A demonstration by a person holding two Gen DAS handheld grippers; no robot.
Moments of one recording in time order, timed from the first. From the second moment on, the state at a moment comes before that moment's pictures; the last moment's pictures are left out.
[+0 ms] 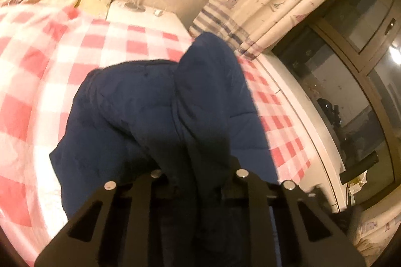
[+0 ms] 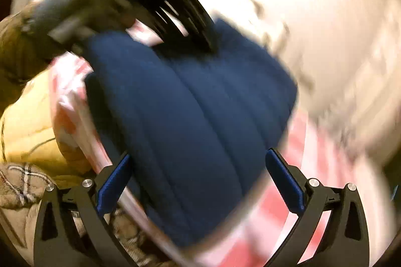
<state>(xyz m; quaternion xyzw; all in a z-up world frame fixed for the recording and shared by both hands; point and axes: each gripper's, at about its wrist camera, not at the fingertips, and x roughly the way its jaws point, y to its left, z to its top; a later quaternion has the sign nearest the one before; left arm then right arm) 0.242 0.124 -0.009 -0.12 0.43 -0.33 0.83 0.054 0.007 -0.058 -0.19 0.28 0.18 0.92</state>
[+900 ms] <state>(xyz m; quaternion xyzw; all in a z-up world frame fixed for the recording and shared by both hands) 0.215 0.231 -0.070 -0.20 0.39 -0.28 0.85 0.038 0.020 -0.007 -0.19 0.32 0.28 0.88</state>
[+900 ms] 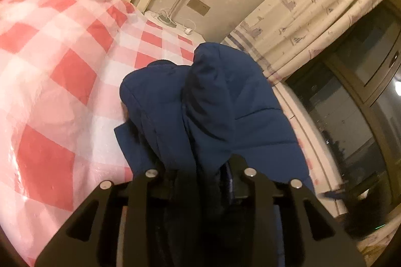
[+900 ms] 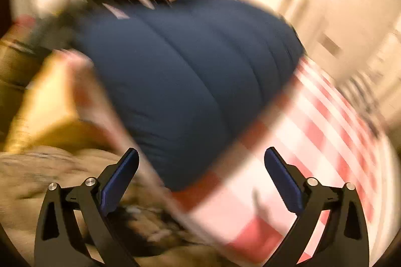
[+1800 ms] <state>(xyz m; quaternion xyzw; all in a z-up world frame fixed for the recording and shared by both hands) 0.232 0.165 -0.052 -0.06 0.38 -0.07 0.92 0.086 0.073 -0.049 -0.25 0.29 0.34 0.86</state>
